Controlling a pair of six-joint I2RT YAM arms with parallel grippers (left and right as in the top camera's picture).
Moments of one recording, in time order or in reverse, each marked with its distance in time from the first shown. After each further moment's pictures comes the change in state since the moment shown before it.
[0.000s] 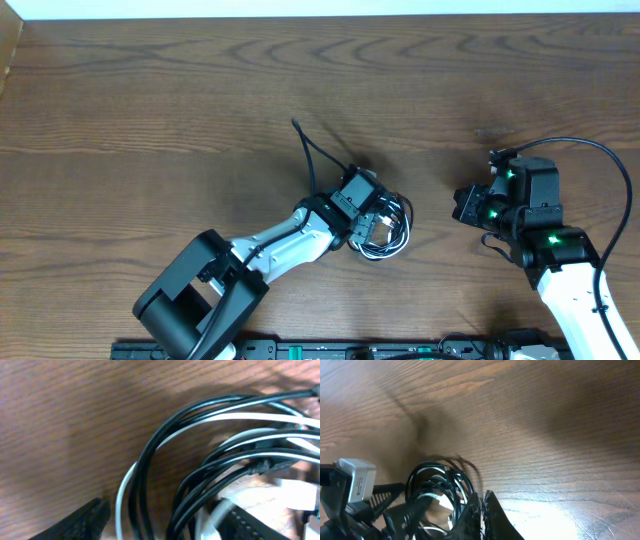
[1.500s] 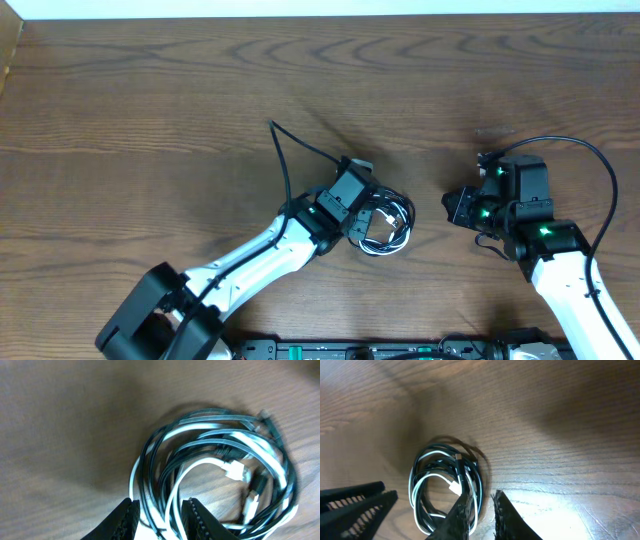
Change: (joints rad) left arm 0.008 -0.169 -0.002 -0.086 0.032 -0.050; right arm 0.023 0.066 0.000 0.000 -0.050 0.000
